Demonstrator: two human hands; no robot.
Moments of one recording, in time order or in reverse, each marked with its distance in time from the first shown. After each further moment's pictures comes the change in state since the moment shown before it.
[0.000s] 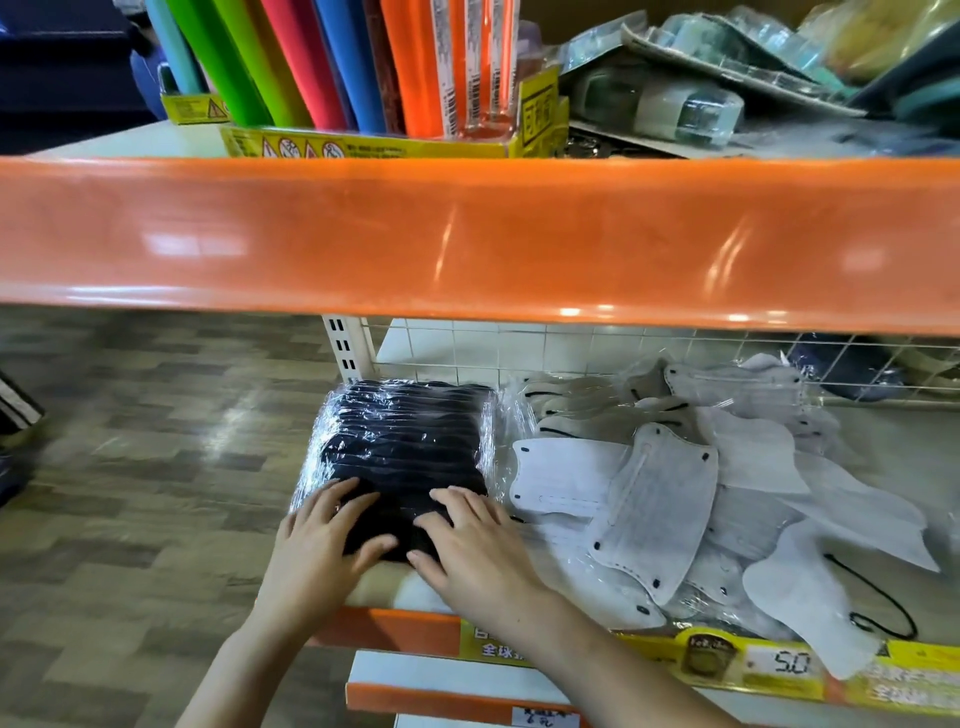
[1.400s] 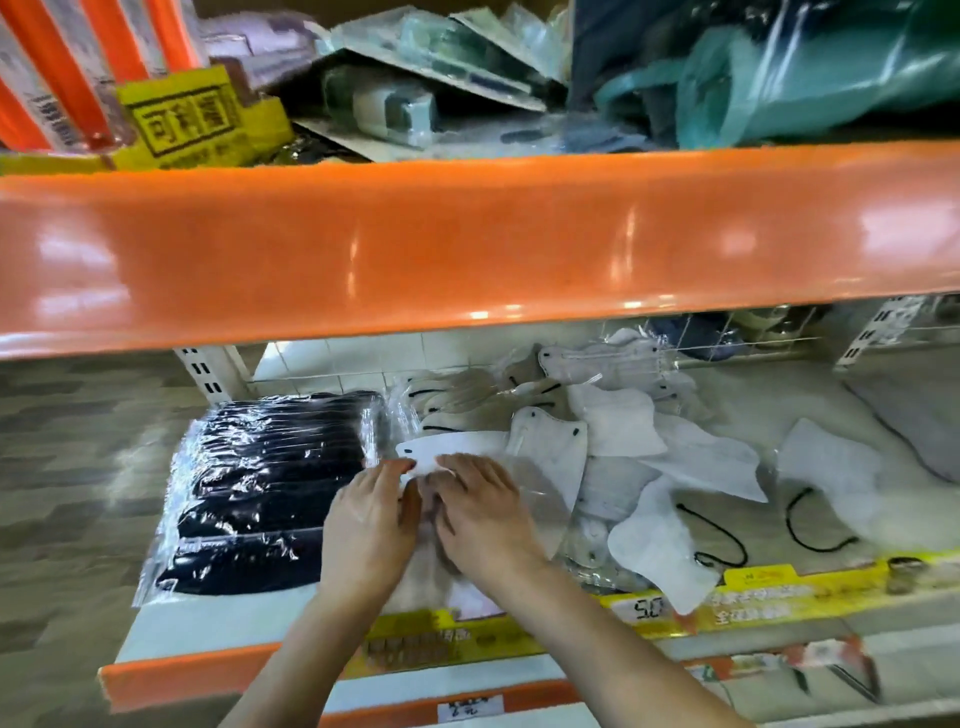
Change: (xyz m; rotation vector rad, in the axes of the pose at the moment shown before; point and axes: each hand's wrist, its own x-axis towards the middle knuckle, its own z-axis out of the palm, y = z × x) left_hand 0.043 0.164 0.016 -0.265 0.111 0.113; right_hand -0.037 0.089 -0.050 -0.002 0.318 0.134
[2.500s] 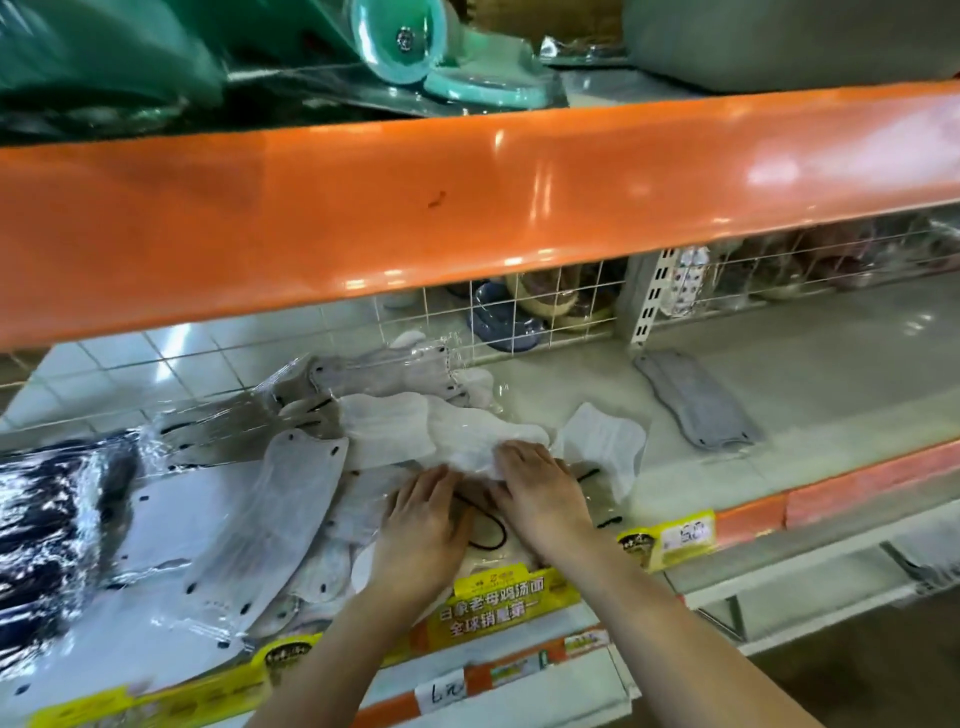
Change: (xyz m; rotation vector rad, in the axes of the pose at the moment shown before) left_hand 0.003 0.242 0.148 0.020 -0.396 0.128; right_hand -0.101 0.261 -0.130 -0.220 -0.167 0.322
